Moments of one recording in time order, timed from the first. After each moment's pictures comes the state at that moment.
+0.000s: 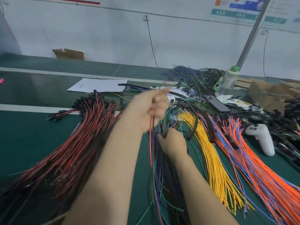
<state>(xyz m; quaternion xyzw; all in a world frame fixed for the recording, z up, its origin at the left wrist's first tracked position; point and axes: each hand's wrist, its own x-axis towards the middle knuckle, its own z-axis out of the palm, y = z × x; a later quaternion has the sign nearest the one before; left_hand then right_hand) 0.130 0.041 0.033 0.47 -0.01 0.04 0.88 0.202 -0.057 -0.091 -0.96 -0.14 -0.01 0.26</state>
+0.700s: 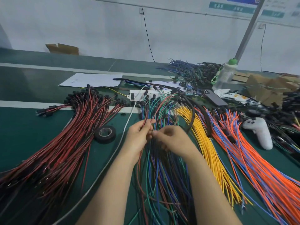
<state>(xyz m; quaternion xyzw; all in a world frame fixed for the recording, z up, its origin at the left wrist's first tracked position) 0.151 0.024 -0.095 0.59 0.14 0.19 0.77 0.196 -0.090 -0.083 -0.84 -0.24 0.10 0.47</state>
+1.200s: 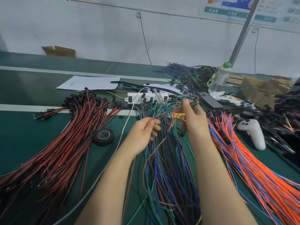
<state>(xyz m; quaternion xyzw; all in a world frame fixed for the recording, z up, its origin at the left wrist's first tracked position) 0.140 0.023 -0.063 0.77 0.08 0.13 0.62 0.228 -0.103 -0.043 -0.64 -0.07 0.00 0.77</state>
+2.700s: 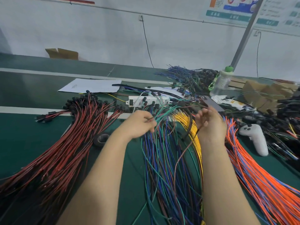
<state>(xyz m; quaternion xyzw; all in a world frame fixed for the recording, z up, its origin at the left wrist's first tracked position) 0.163 0.055 -0.033 0.89 0.08 0.06 0.45 0.249 -0.126 -0.035 -0.36 0.08 -0.05 0.93</state>
